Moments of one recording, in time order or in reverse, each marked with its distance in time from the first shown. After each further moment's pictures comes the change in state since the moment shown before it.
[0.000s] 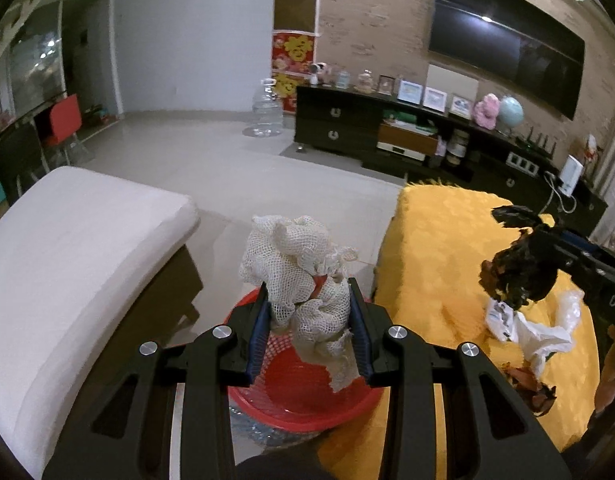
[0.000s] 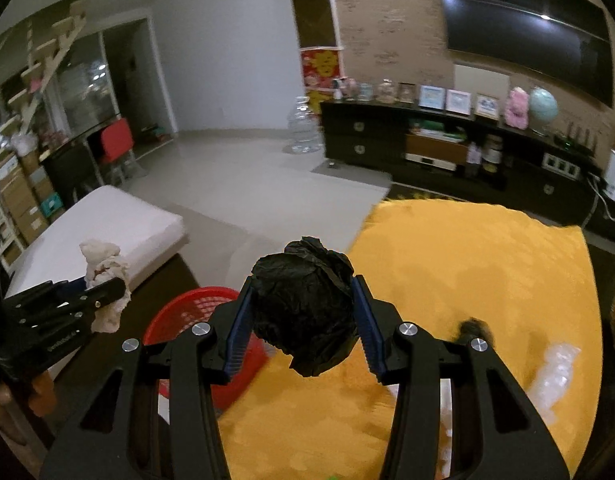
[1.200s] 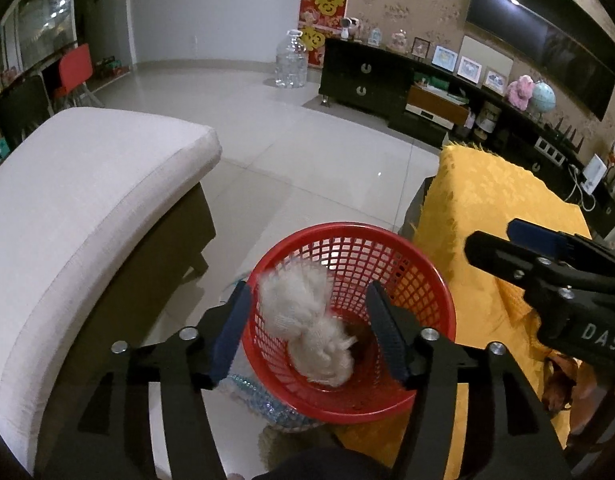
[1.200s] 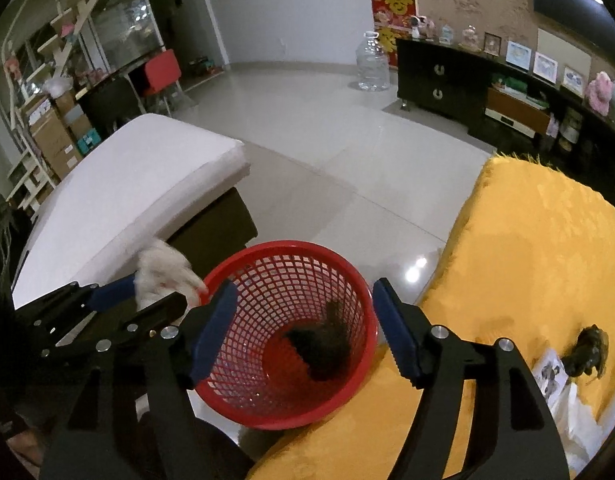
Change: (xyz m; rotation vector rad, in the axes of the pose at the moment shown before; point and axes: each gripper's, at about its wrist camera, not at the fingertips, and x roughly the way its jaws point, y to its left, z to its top) left arm 0.062 0.046 -0.031 -0.079 0.157 0.025; right arm 0.113 0.099 -0.015 -0.088 0.240 0.171
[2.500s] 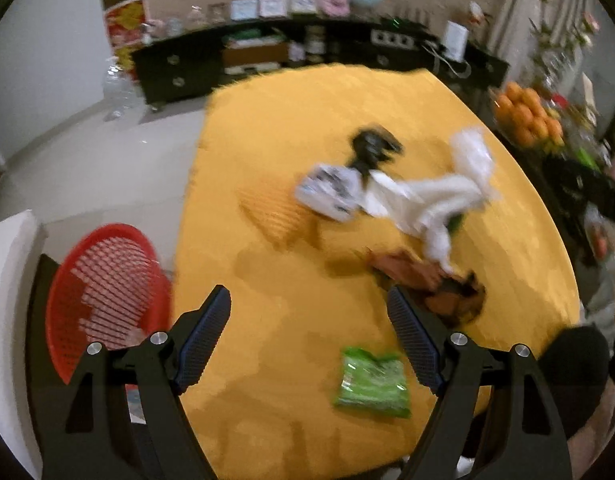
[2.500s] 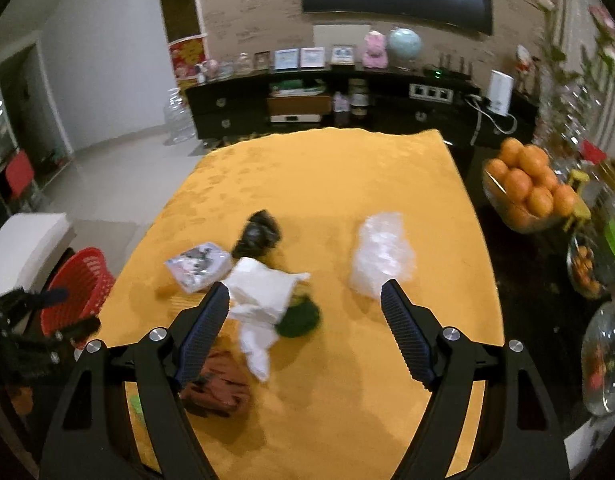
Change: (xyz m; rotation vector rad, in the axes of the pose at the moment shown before) left arm -0.013 -0.240 -0.091 0.518 0.122 -0.301; right arm -0.208 -0.209 -0.182 0.396 -0.181 -0.493
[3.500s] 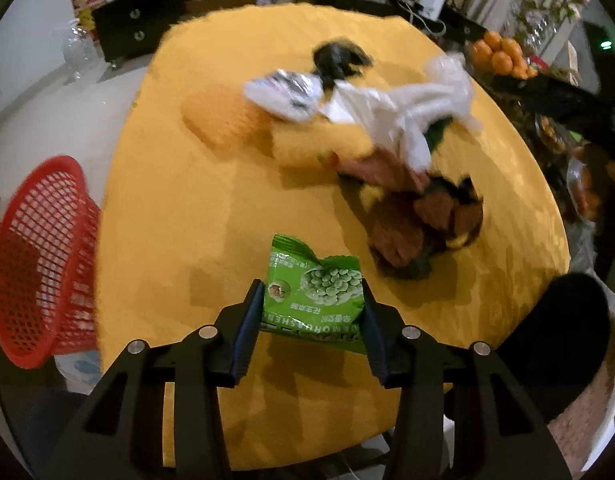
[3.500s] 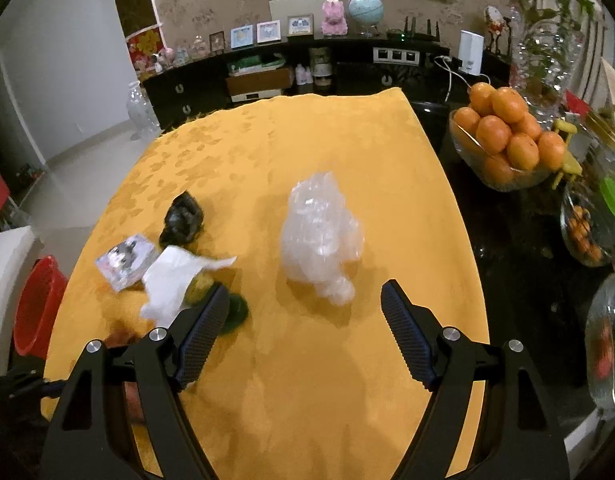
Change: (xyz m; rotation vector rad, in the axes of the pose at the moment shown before) left arm 0.038 0.000 -0.037 -0.003 0.132 -0.118; right arm 0.055 -0.058 -0.004 0.087 0.091 -0.064
